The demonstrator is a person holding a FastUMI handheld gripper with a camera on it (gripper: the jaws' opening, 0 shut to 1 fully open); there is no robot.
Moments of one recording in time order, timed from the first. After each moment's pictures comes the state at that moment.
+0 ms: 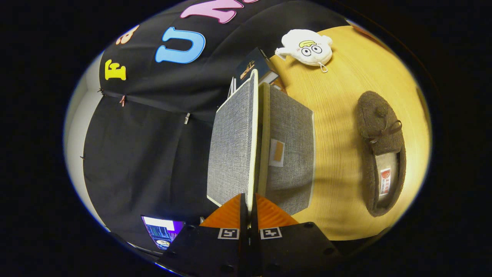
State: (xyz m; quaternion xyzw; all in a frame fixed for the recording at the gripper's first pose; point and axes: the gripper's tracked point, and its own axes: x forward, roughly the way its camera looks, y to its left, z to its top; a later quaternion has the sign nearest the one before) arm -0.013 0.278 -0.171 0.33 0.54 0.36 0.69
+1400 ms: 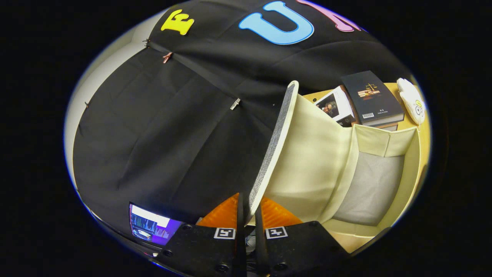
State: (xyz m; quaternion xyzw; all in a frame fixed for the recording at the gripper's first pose) arm -0.055 0.542 -0.026 0.21 0.44 0.48 0.73
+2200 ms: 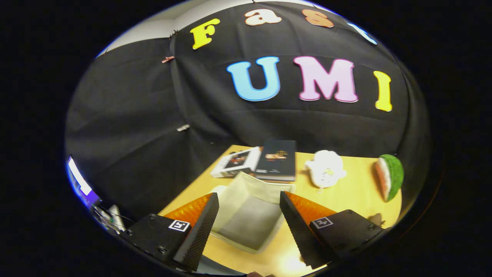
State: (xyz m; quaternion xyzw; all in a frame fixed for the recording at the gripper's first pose) arm 0.046 0.269 -0.046 0.01 0.25 0.30 0.92
